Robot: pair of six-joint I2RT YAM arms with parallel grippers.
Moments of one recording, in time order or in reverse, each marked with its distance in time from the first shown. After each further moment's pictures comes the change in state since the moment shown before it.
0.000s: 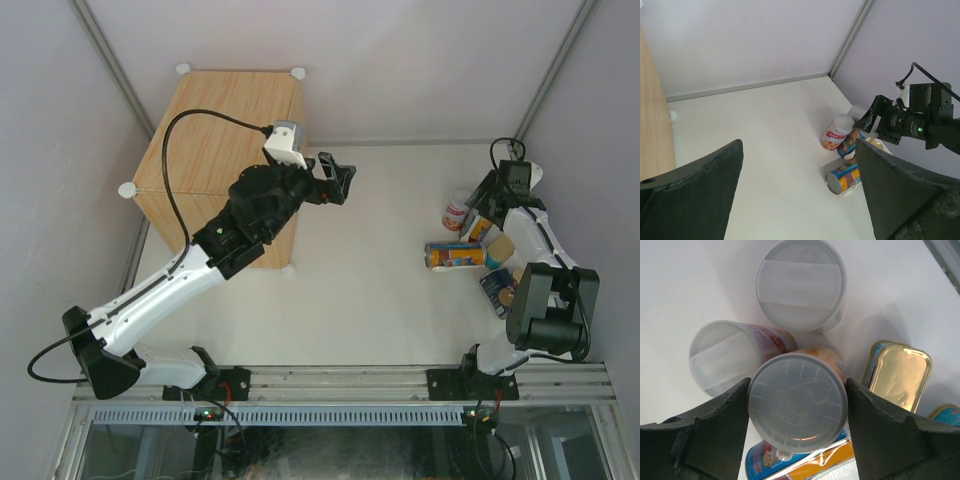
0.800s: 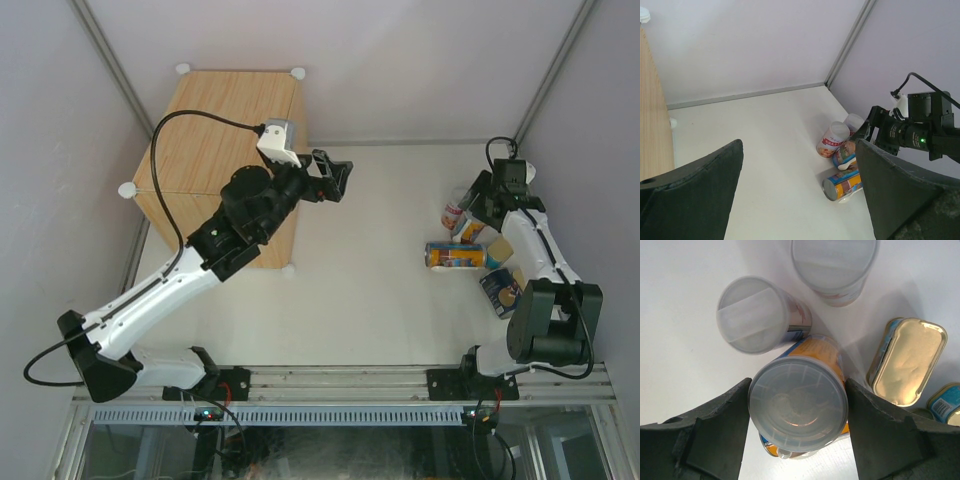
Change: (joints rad) left arm 0.000 -0.023 -0.002 0.023 -0.010 0.000; right arm 0.050 -0.082 0.018 -0.129 -0.037 0.000
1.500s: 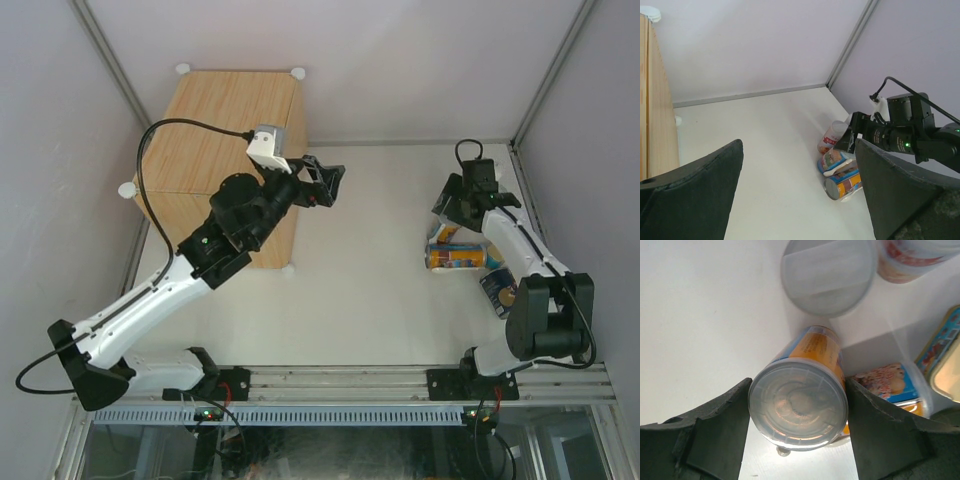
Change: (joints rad) left arm 0.000 -0.063 -0.052 0.006 -0.009 -0.002; right arm 0.146 0.029 0.010 -0.025 -0.006 0.016
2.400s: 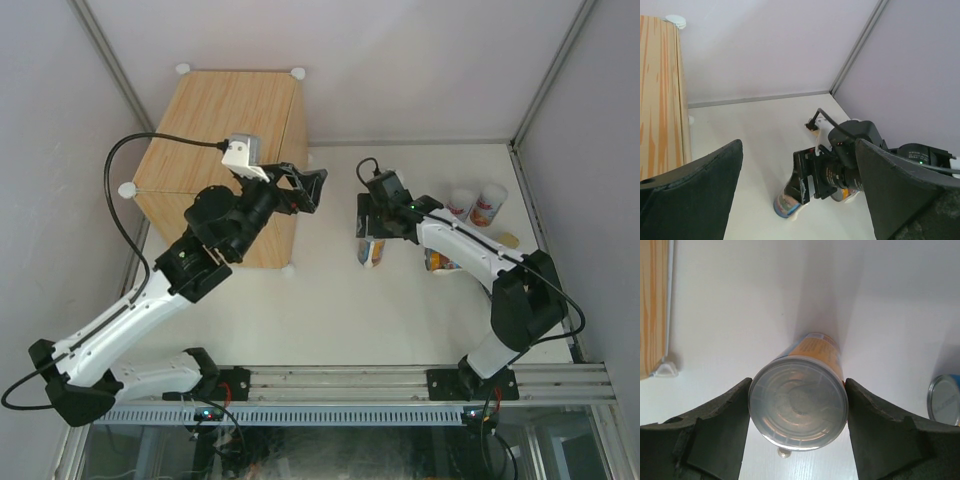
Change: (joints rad) left arm 0.000 -0.121 -0.053 -0.038 -0.037 0.002; right arm 0.522 0.121 0.113 -0.029 0.053 0.018
